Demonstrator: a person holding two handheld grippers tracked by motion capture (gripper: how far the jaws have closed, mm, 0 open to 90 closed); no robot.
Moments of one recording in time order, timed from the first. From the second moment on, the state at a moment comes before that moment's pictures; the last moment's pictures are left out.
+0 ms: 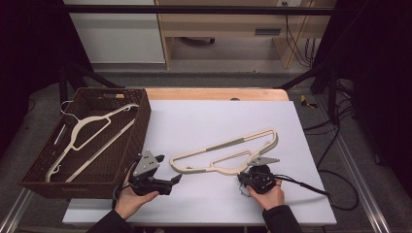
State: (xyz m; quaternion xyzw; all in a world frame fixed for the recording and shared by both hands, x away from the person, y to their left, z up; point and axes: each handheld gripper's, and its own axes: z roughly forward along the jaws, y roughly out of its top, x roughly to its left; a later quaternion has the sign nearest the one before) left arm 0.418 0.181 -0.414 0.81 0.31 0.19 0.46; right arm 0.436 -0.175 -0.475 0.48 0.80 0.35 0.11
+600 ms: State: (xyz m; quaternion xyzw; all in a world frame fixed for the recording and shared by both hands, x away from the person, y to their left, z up) left arm 0.418 0.179 -0.416 0.82 0.31 0.19 0.45; right arm 0.436 -0.178 -0.468 0.51 0.78 0.35 0.09
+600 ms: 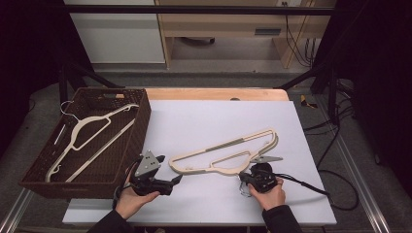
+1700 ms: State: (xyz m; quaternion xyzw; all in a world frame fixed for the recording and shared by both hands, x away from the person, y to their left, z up) left arm 0.455 0.080 -0.415 0.87 0.22 0.17 0.41; right arm 0.435 -0.186 -0.438 0.53 0.76 0.36 0.11
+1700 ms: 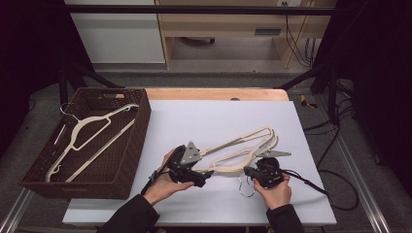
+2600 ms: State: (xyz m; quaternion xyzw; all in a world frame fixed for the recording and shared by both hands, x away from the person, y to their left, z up) left arm 0.473 0.010 -0.453 0.91 0.15 0.16 0.35; right arm 0.434 -0.188 -0.432 0.52 0.77 0.36 0.11
